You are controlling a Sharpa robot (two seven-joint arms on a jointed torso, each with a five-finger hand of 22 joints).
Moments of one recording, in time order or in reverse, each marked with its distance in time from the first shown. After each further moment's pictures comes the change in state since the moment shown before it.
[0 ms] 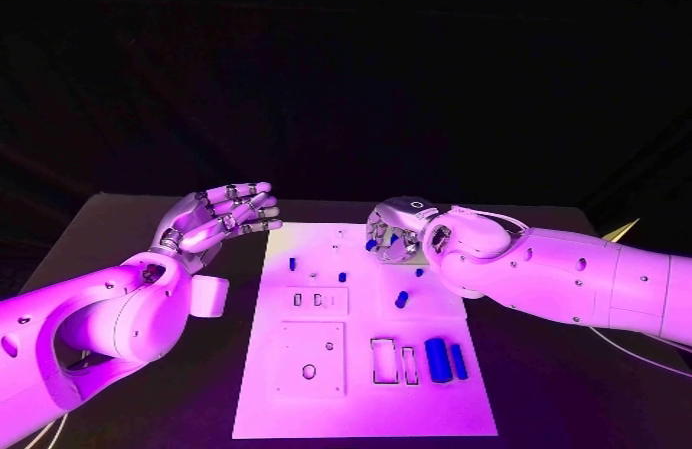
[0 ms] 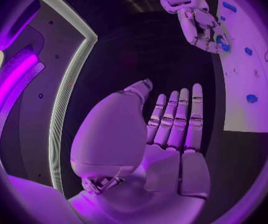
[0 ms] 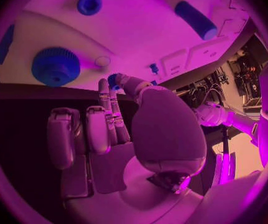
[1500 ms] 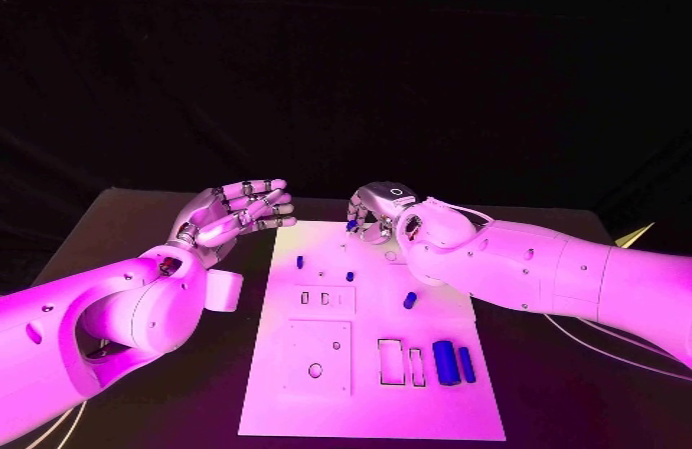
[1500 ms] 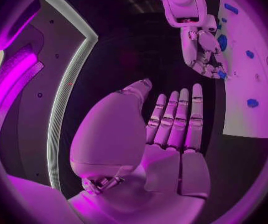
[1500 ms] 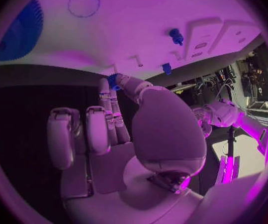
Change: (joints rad) left arm 0.010 0.027 0.000 -0.010 0.000 0.009 -0.010; left_hand -0.009 -0.009 0.003 -0.003 0.000 0.000 0.000 0.000 -0.002 -0.004 0.004 -0.006 0.000 -0.004 0.004 -0.004 0.006 0.000 0.000 0.000 0.000 0.001; right arm 0.005 0.195 0.004 -0.193 0.013 -0.098 -0.037; right_hand -0.010 0.003 0.004 0.004 -0.007 -0.003 -0.001 0.006 0.000 0.007 0.000 0.000 0.003 0.000 0.000 0.004 -0.007 0.000 -0.004 -0.004 0.000 0.000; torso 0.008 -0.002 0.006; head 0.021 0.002
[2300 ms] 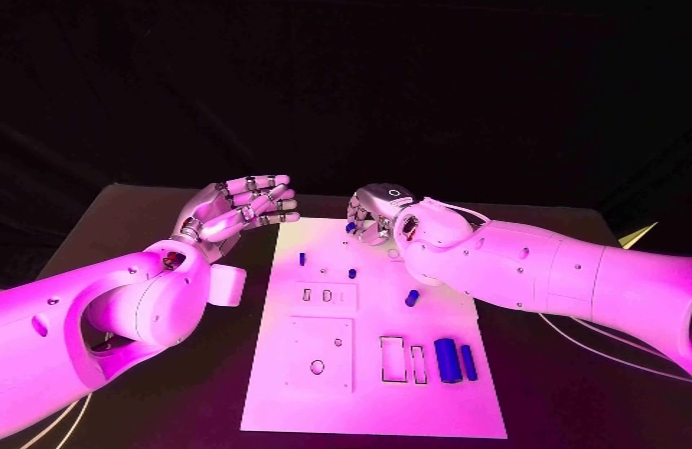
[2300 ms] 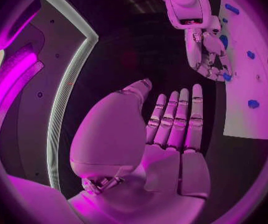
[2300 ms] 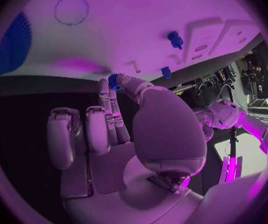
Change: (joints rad) left arm 0.005 0.005 0.000 -0.004 0.000 0.004 -0.003; left_hand 0.000 0.000 0.000 0.000 0.000 0.000 0.000 0.000 -0.001 0.000 0.000 -0.004 0.000 0.000 0.000 0.000 0.001 0.000 -0.004 0.004 0.000 0.001; right arm -0.009 0.023 0.000 -0.024 0.016 0.025 -0.001; right_hand -0.010 -0.010 0.000 0.000 0.000 -0.011 0.007 0.000 0.046 -0.006 0.006 -0.011 0.001 0.000 0.000 0.000 -0.006 0.000 0.000 0.000 -0.004 0.000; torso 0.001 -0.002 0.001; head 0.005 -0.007
